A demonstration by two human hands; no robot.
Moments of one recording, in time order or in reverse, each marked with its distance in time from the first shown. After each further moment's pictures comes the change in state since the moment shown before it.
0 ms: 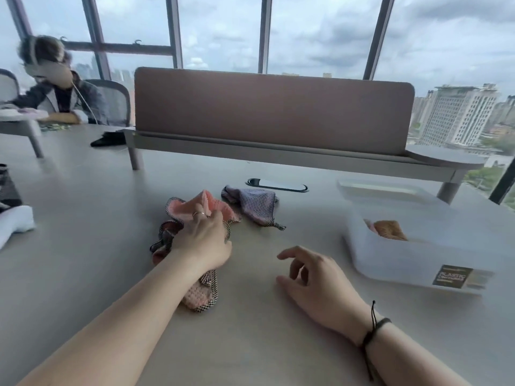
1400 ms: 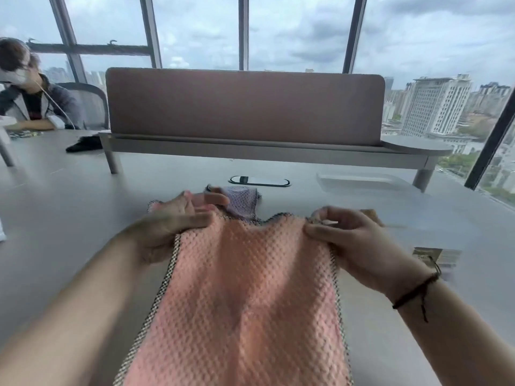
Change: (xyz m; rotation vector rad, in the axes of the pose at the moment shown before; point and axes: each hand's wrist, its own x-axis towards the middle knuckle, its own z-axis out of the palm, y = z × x) left_hand -0.005 -0.016 -0.041 -1.565 -0.587 0.399; right_hand -0.001 0.022 -0.083 1.095 -0.143 0.169
